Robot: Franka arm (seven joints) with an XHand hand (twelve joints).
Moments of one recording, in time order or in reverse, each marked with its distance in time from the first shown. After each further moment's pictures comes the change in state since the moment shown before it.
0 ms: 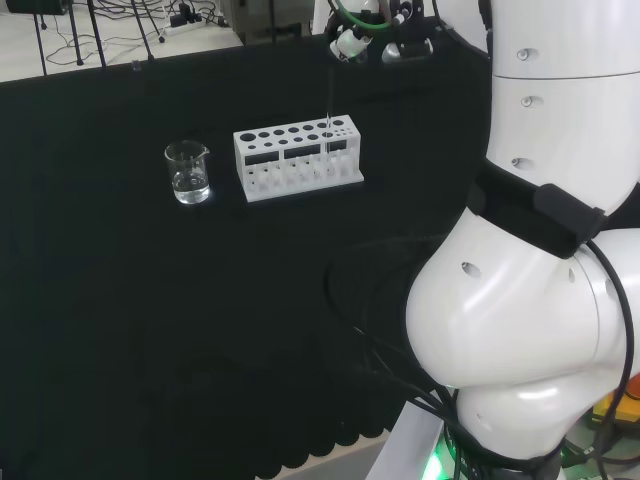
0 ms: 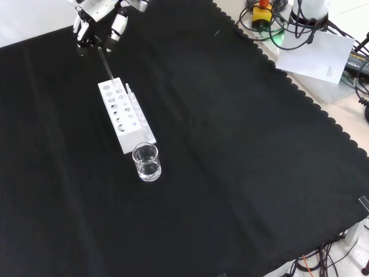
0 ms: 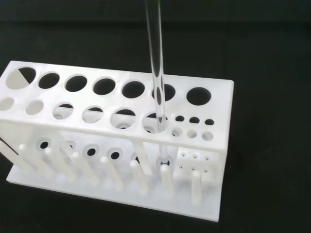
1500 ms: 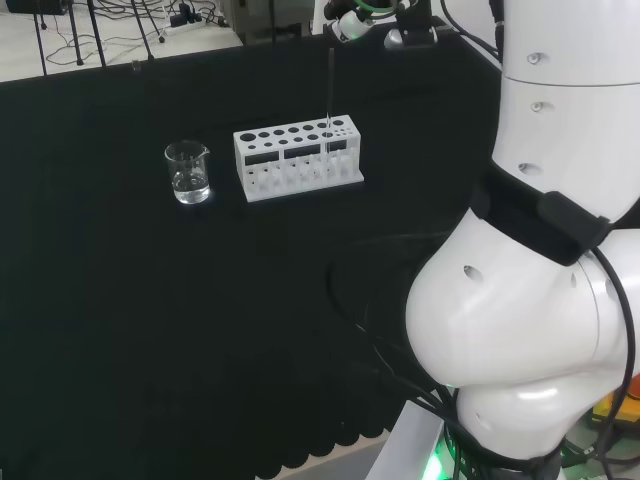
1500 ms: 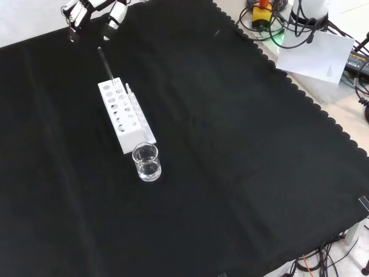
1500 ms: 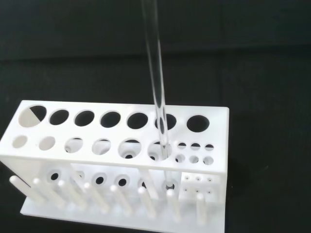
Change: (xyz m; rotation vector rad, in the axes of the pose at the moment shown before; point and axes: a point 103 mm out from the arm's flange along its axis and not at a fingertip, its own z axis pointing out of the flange) arm -0.003 -0.013 -0.023 -0.059 0.052 0.047
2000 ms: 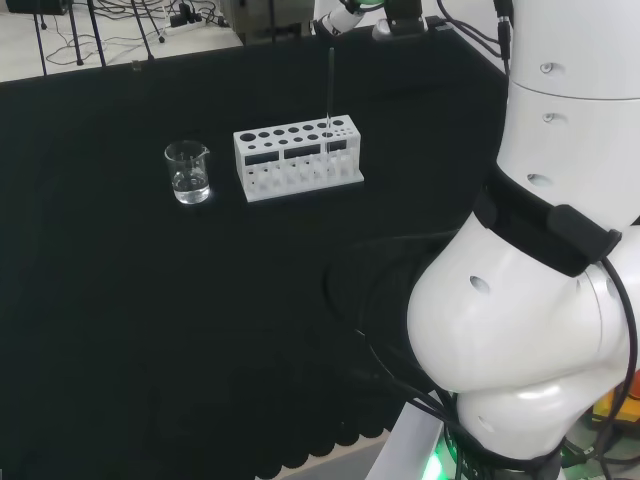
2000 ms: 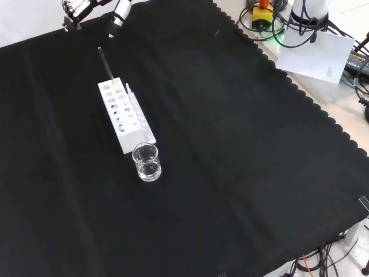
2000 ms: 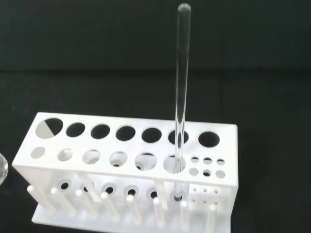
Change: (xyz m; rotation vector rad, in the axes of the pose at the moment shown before) arm 0.029 -0.014 -0.021 -0.026 -0.051 0.025
